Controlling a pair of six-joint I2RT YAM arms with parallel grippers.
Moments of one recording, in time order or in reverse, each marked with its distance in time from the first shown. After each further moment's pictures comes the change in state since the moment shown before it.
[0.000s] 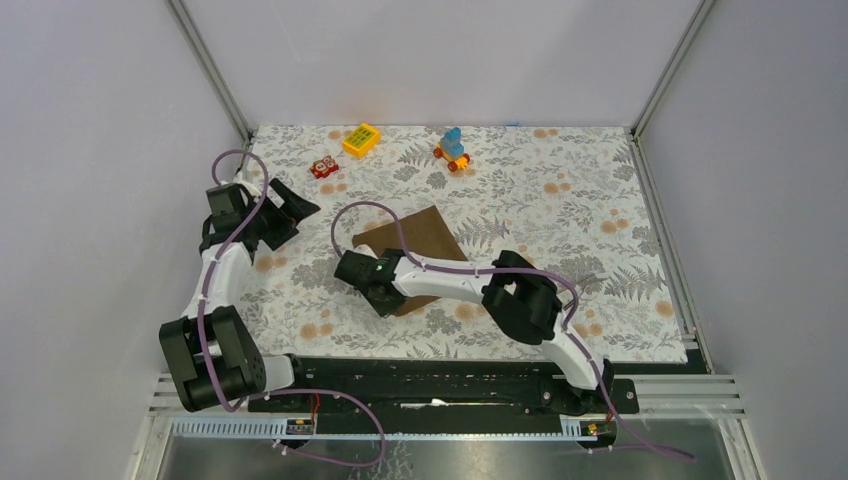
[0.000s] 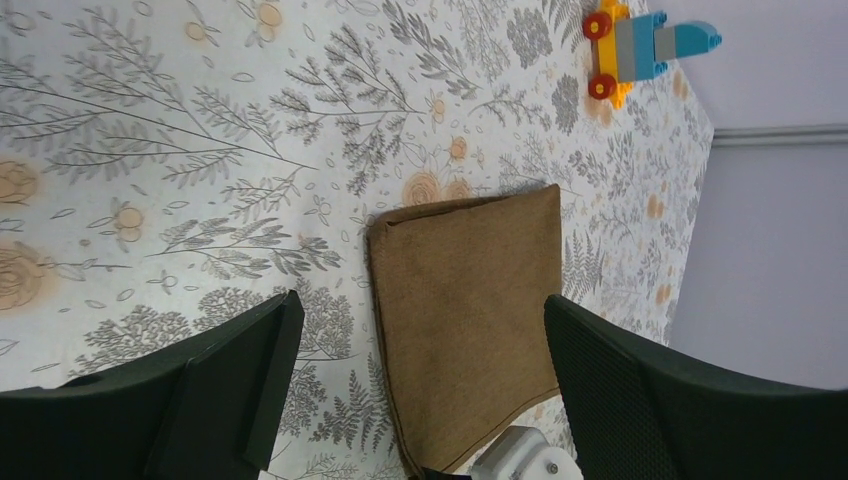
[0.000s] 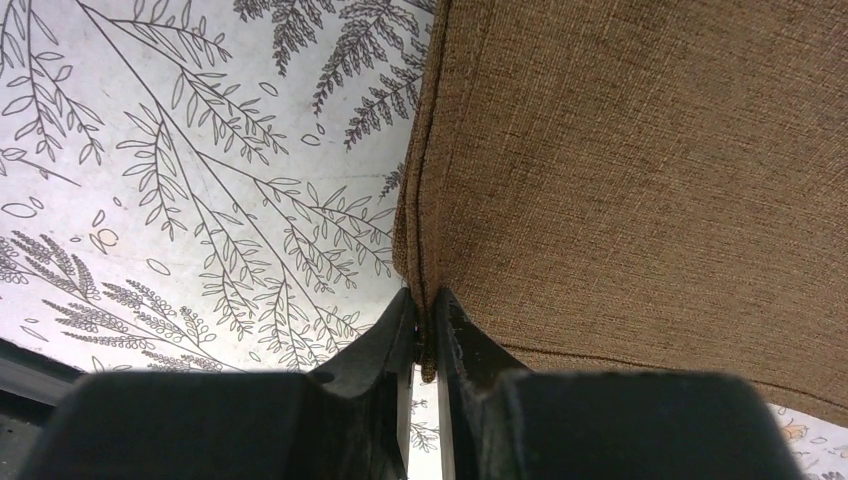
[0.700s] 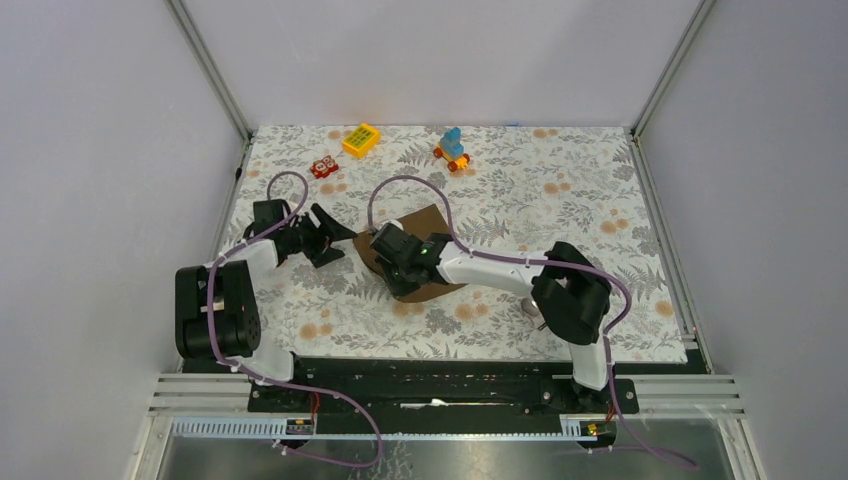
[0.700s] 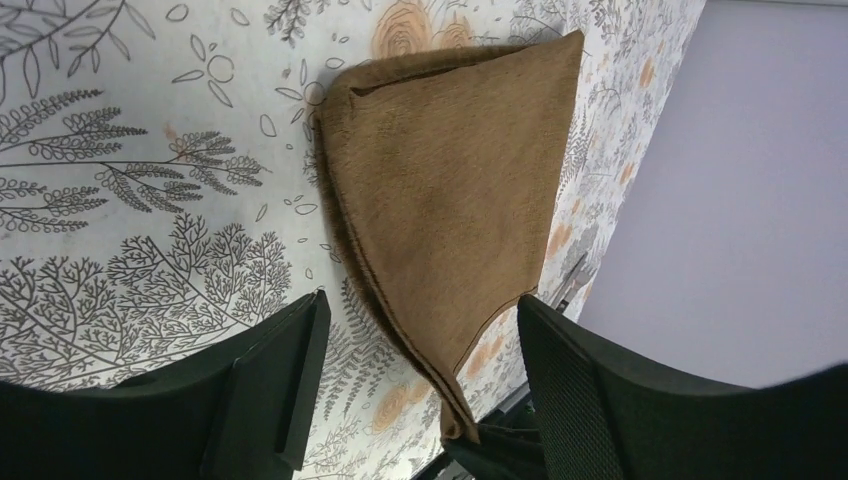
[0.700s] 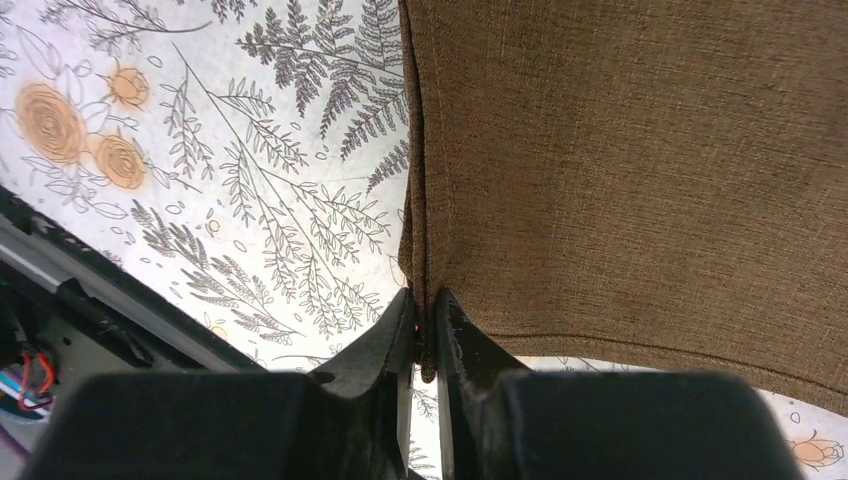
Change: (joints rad) left arm -0.164 0.230 -0.111 0.169 0.177 -0.114; right arm -0.113 -0.285 -0.327 0.306 -0.144 0.084
